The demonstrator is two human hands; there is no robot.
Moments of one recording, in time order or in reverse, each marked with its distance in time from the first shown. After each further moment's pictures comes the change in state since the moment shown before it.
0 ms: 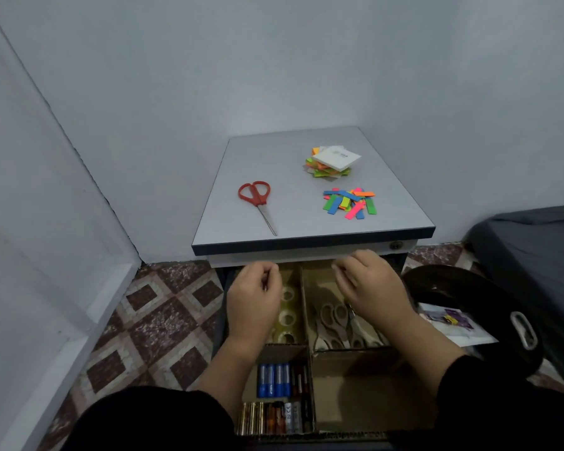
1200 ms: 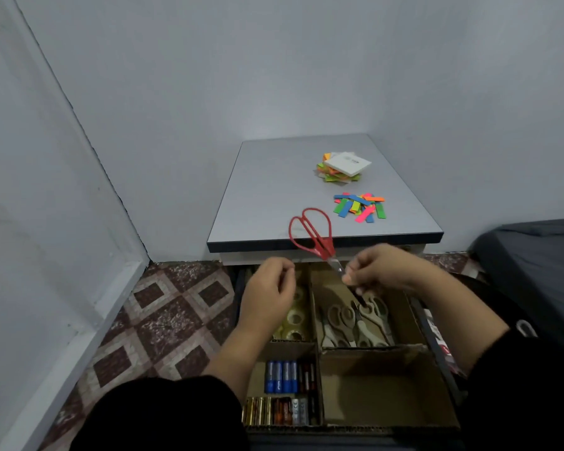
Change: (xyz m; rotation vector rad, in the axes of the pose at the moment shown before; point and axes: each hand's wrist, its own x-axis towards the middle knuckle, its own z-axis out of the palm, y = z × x) left_hand 0.006 -0.012 -0.001 -0.020 -0.164 0.127; right_hand 0.056 -0.012 -0.060 0.638 -0.891 0.760
